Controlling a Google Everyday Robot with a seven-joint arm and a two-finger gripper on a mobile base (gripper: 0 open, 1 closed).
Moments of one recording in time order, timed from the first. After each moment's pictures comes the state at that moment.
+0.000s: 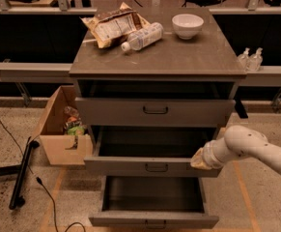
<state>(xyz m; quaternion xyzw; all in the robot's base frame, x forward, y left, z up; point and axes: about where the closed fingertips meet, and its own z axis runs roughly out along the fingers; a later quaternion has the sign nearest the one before) 0.589 -0.243 0.472 -0.64 0.73 0.07 0.23</state>
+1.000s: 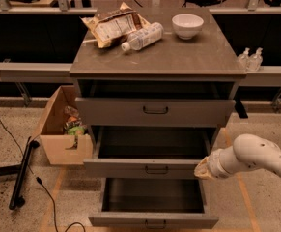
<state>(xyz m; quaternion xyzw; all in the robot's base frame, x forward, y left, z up) 0.532 -0.238 0.498 -0.62 0.75 0.08 0.23</state>
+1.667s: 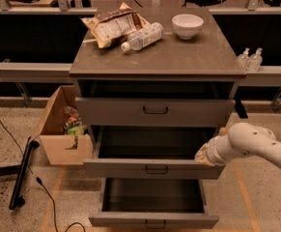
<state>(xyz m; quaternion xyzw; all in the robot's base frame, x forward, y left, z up) 0.580 -0.247 0.512 -0.61 0.76 0.04 0.24</state>
